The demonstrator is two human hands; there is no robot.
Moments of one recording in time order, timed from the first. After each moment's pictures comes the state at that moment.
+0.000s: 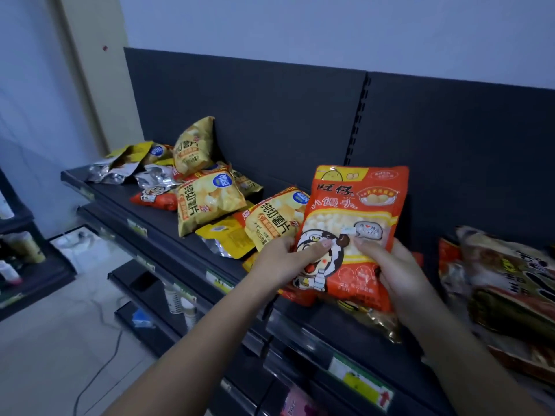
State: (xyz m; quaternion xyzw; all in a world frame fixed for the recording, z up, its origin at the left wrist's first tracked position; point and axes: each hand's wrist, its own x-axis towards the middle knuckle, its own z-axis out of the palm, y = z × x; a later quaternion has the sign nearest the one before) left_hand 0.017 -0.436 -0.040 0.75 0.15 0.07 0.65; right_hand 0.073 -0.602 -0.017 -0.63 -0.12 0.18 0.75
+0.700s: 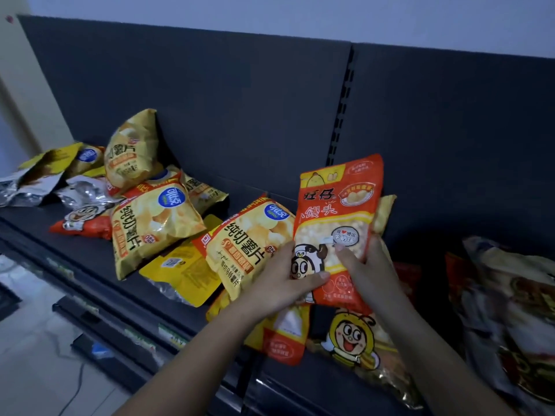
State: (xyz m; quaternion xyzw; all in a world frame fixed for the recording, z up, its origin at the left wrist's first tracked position) left_hand 0.124 -0.406 -0.078 0.82 0.04 0.01 0.57; right_hand 0.172 -0.556 -0.051 -0.81 -0.08 0.06 0.58
